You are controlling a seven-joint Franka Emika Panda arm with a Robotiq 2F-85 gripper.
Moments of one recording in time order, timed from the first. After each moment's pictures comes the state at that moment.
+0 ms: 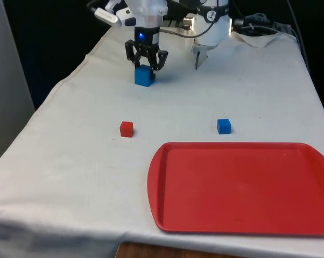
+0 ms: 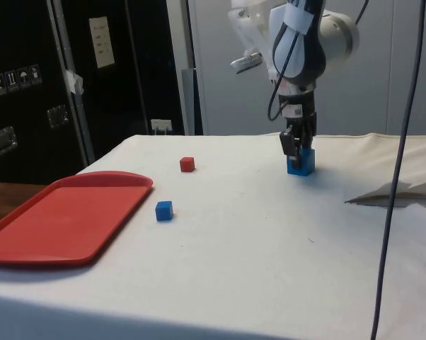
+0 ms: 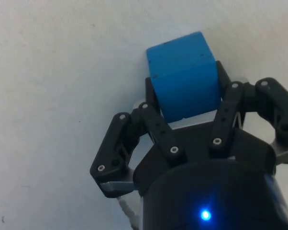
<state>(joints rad) 0.38 0.24 -0.77 -2.70 0.15 2.88 -0.23</state>
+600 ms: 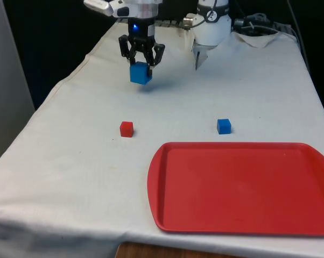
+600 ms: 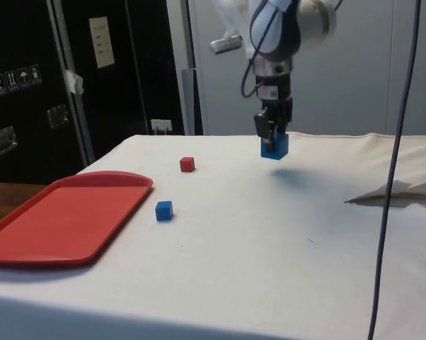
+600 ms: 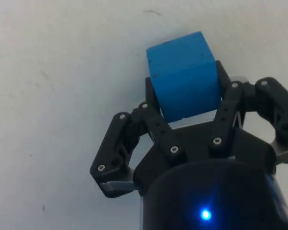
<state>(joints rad) 0.39 0.19 -0.78 -2.58 0.15 2.76 -0.23</state>
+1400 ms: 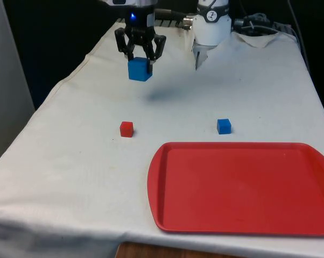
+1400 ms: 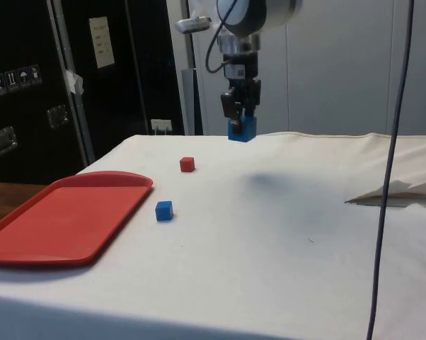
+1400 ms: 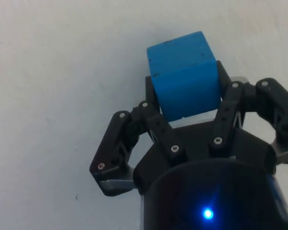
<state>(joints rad) 0.41 0.18 -0.74 -2.39 0.16 2.59 -0.21</state>
